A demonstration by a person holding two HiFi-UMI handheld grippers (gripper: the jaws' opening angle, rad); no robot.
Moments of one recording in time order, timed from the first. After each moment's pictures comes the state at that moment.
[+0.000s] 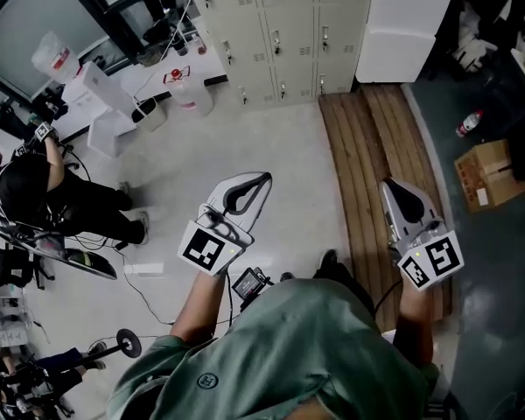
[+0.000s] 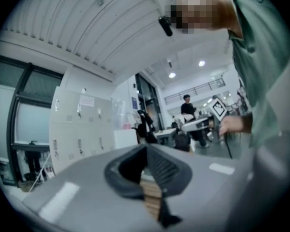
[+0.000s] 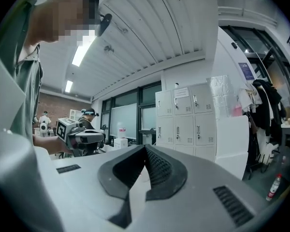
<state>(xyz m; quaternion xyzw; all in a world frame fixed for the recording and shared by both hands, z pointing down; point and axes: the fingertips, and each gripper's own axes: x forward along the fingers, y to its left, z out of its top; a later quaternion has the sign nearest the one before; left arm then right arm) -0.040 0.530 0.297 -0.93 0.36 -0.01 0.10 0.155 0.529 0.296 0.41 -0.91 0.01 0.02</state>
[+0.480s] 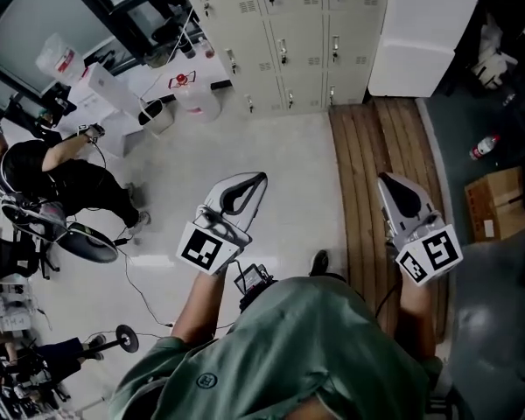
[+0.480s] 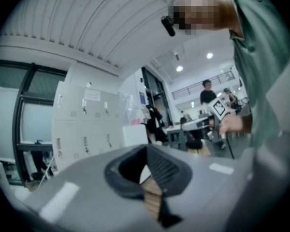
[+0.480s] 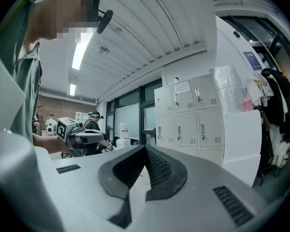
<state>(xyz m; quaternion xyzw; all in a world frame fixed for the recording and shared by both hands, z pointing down) -0.008 0.403 0.305 -0.91 0.41 -0.04 0.09 0.186 0.383 0.306 0.37 -0.93 0.01 0.01</state>
